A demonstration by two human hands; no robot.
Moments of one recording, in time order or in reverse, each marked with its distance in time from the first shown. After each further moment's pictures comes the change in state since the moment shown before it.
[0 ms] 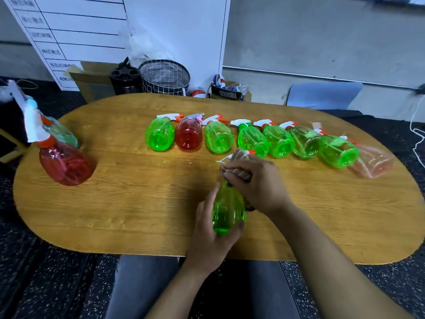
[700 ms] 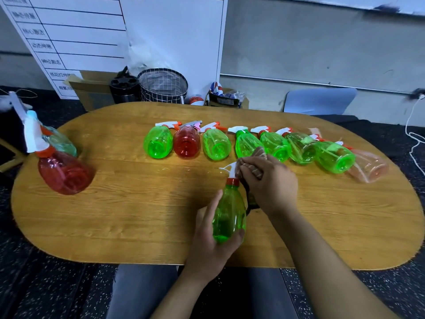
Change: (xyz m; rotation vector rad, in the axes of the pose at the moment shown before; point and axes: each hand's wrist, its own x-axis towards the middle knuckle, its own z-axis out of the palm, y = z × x) left_hand -0.001 0.002 -0.002 -0.004 -0.048 0.001; right_hand 0.001 0.013 -0.008 -0.235 0.236 0.158
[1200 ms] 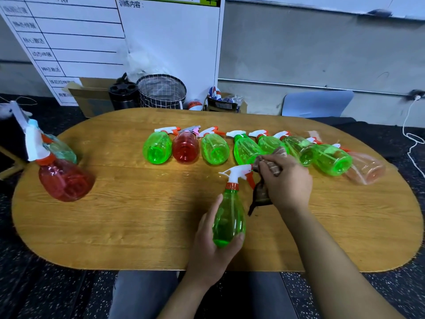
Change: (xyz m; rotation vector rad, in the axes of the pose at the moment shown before) left_hand 0.001 0.002 0.001 -0.008 -0.029 0.001; right_hand 0.013 0.022 -0.013 0.044 0.098 0.201
